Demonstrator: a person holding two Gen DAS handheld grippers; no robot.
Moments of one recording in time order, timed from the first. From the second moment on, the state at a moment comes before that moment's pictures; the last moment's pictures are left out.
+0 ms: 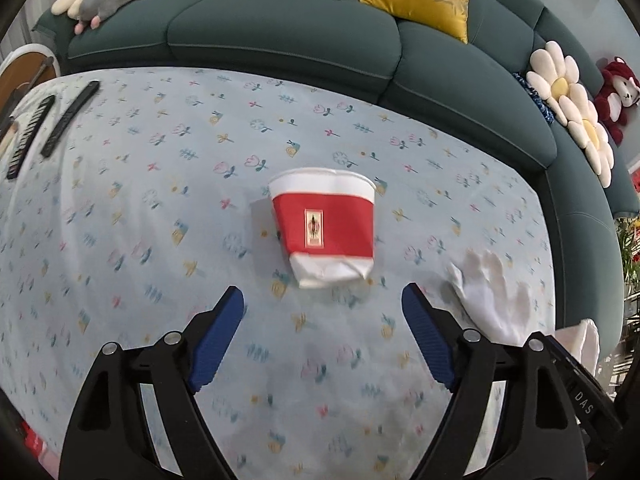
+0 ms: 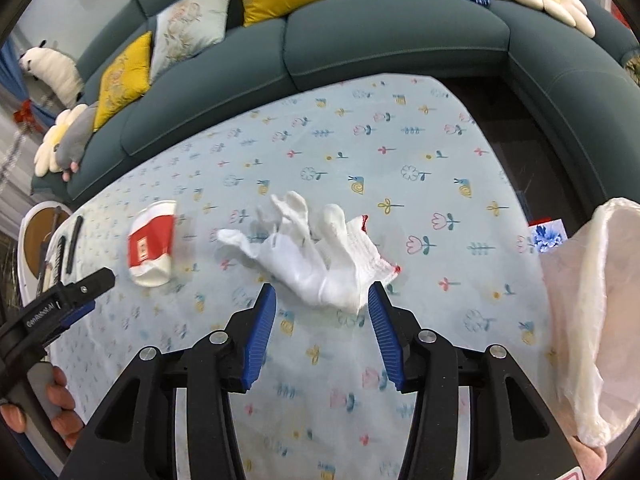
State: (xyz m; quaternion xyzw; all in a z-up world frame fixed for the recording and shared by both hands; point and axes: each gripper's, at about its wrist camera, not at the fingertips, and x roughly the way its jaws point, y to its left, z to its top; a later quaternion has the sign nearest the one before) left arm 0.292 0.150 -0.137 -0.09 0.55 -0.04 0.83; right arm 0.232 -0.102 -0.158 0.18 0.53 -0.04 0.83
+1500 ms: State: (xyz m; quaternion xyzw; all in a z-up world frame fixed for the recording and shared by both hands) left arm 0.249 0.044 -0.025 -0.08 0.47 -0.15 0.86; right arm 0.203 -0.126 -0.057 0.21 0.43 -0.01 0.88
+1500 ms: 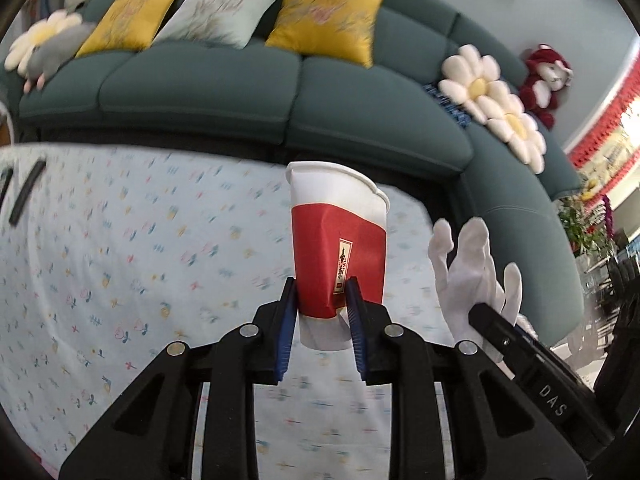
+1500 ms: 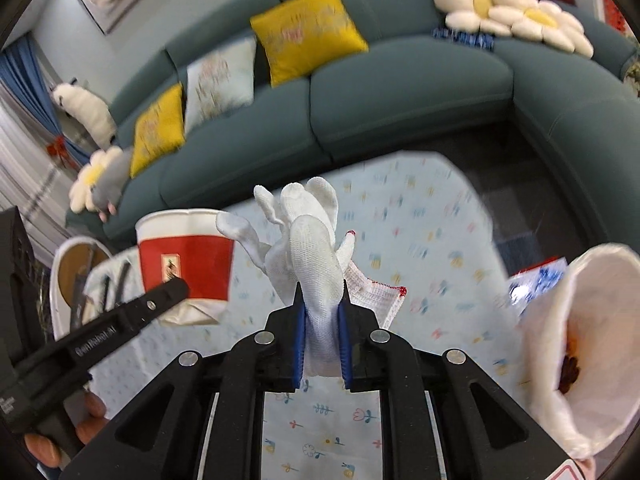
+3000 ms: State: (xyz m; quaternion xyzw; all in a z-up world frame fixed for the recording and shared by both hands) left arm 0.078 -0.242 -0.008 0.09 0.45 -0.34 0.82; right arm -0.016 -0.374 -0.031 0.30 0.33 -0.17 0.88
